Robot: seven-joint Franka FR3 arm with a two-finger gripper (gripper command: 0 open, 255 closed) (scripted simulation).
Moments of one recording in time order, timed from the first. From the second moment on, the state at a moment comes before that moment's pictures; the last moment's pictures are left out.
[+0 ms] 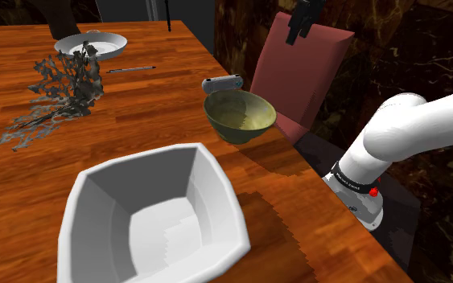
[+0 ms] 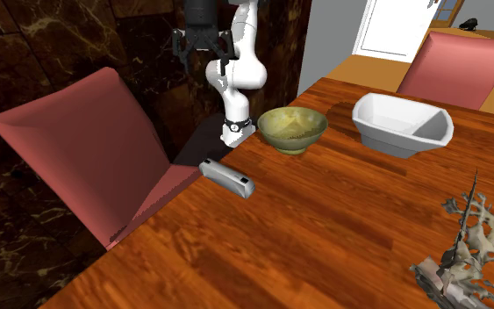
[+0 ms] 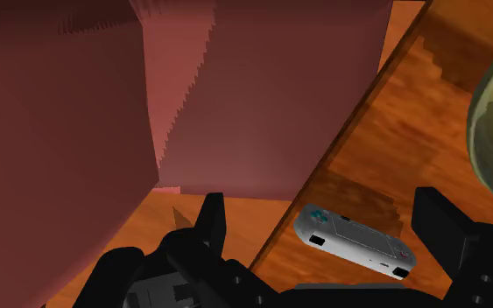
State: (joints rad) arm -0.02 -0.82 0.01 -2.37 0.02 1.69 -0.10
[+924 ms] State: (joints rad) arm 0.18 -0.38 -0.13 -2.25 0.04 1.95 -0.70
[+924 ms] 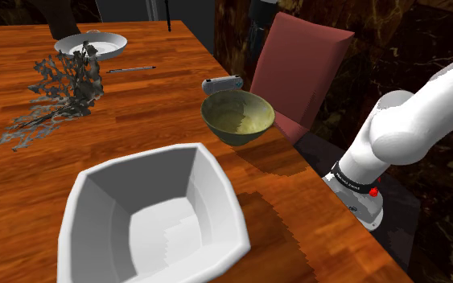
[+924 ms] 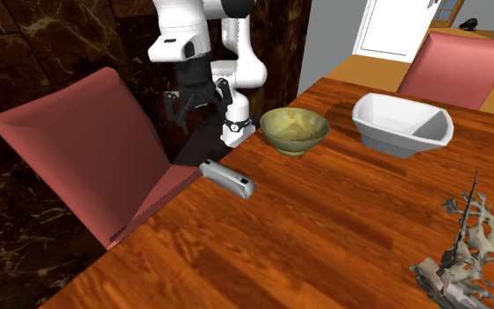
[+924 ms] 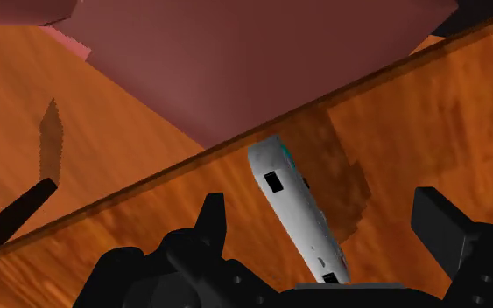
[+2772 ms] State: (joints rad) arm 0.29 -0.08 -0.14 -2.19 0.12 2.13 -1.08
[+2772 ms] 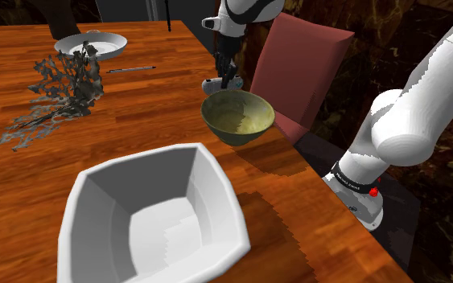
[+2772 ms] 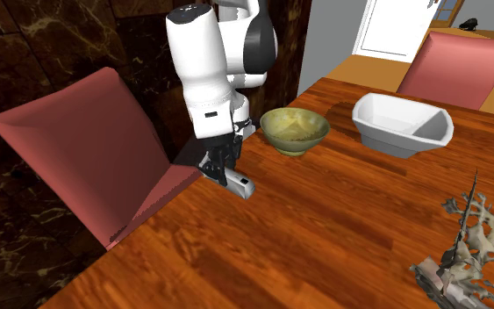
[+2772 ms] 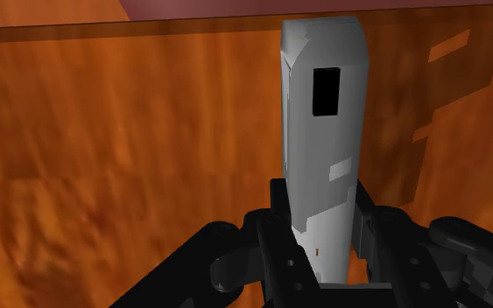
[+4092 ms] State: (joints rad) arm 0.29 -0.14 -0.14 -2.05 0.10 1.94 -1.06
